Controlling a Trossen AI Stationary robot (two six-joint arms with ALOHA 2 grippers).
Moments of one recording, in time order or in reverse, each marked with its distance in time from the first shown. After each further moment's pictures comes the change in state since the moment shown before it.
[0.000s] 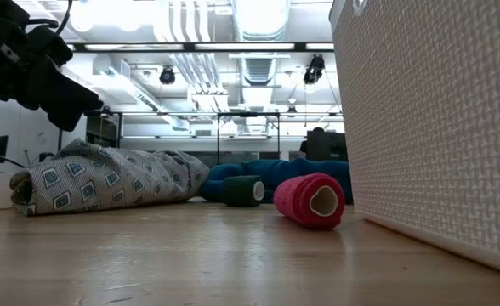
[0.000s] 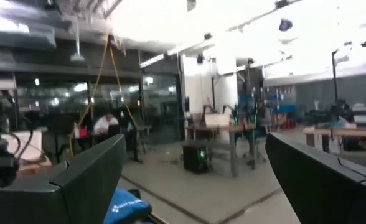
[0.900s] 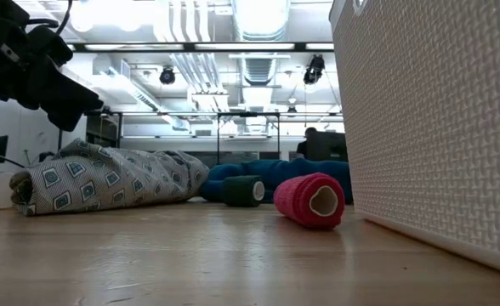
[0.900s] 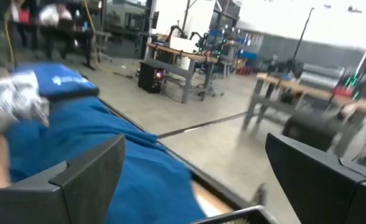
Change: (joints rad) left arm 0.000 0.000 0.001 0.002 0.000 0.000; right arm 0.000 -0.169 -0.206 -0.295 0.154 -0.246
